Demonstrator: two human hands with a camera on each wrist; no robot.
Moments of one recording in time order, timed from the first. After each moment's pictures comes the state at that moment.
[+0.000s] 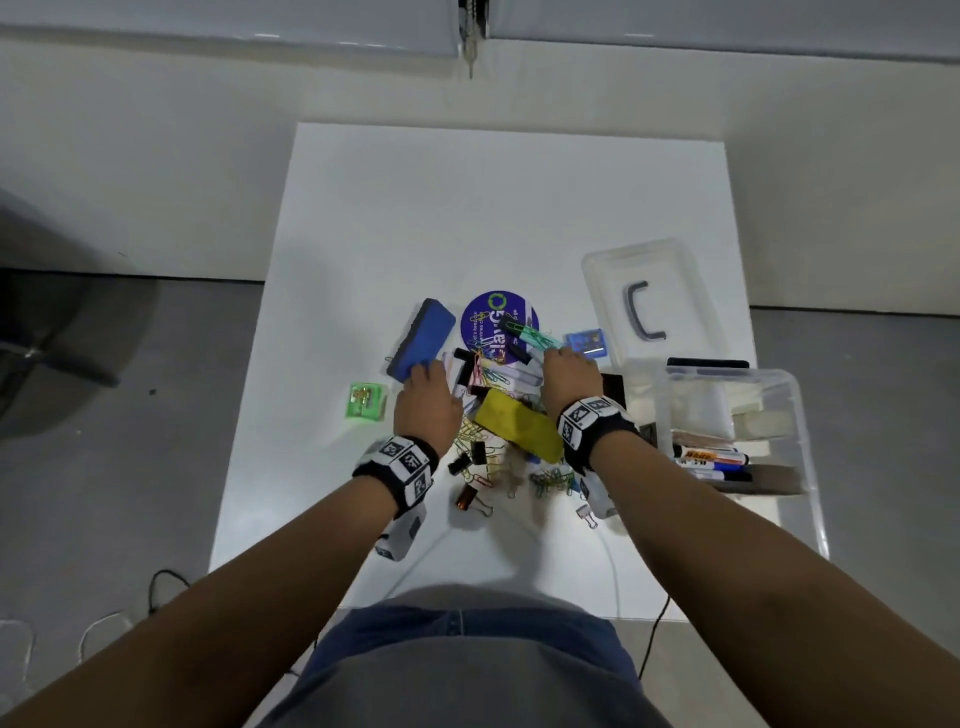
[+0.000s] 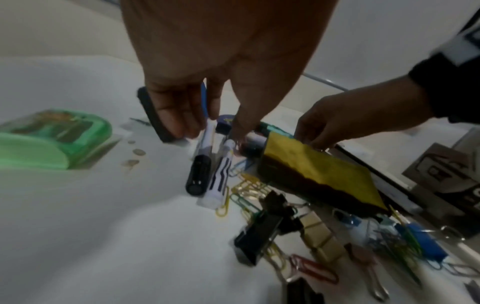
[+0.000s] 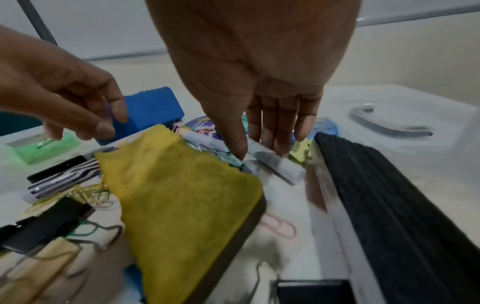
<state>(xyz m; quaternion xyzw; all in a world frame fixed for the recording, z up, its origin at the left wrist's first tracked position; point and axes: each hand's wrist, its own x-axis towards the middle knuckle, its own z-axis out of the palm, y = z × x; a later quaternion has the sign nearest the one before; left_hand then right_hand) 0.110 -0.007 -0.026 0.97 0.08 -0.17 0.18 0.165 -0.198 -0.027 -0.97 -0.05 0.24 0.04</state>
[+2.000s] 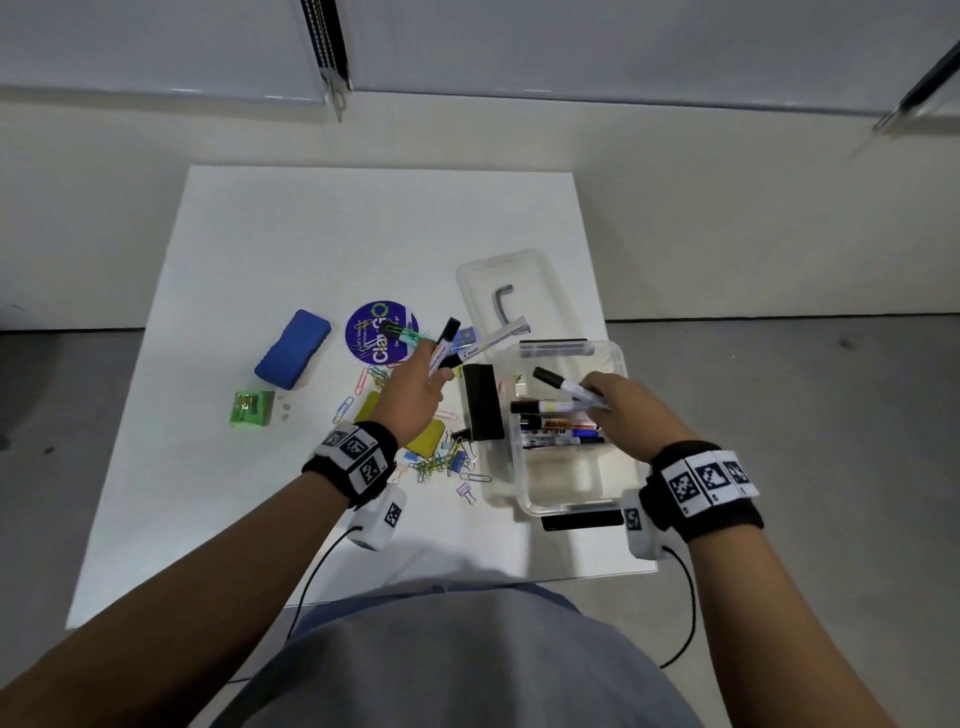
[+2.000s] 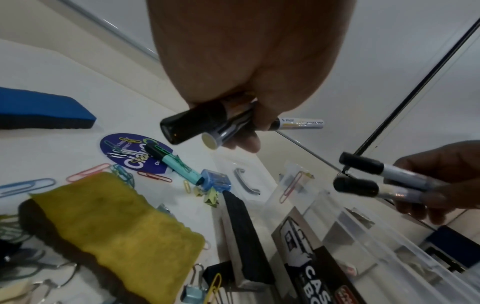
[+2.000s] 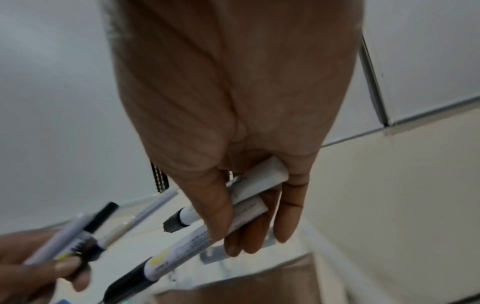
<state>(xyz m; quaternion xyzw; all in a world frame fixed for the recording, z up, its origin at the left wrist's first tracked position) 0.088 -0.147 0.055 0.87 -0.01 -0.16 0.47 0.051 -0.421 0.111 -0.95 0.00 0.22 0.24</state>
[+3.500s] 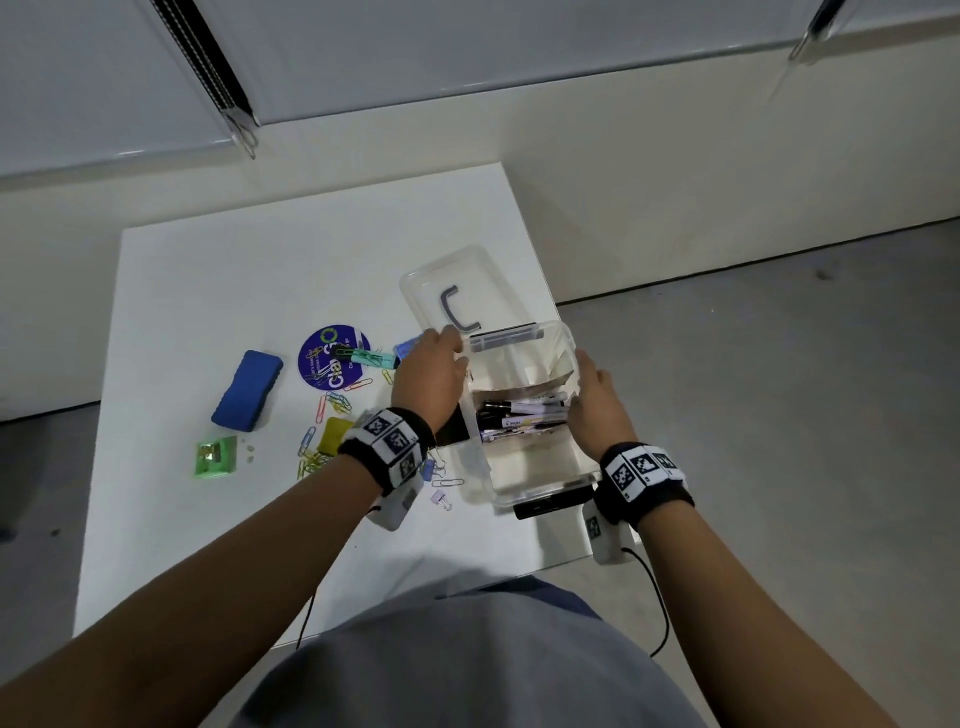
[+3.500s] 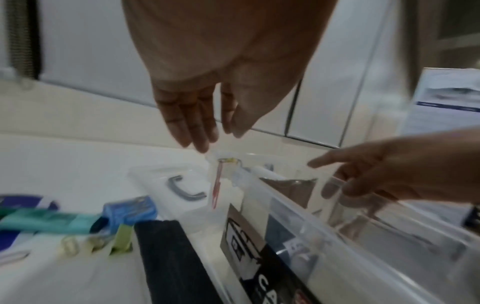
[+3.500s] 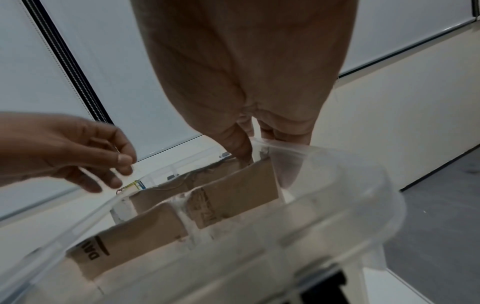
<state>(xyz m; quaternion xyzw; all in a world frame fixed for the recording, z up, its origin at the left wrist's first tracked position) 0.107 -0.243 0.062 0.95 -0.15 -0.06 0.25 0.022 -0.449 0.043 -0.91 0.20 0.09 0.36</state>
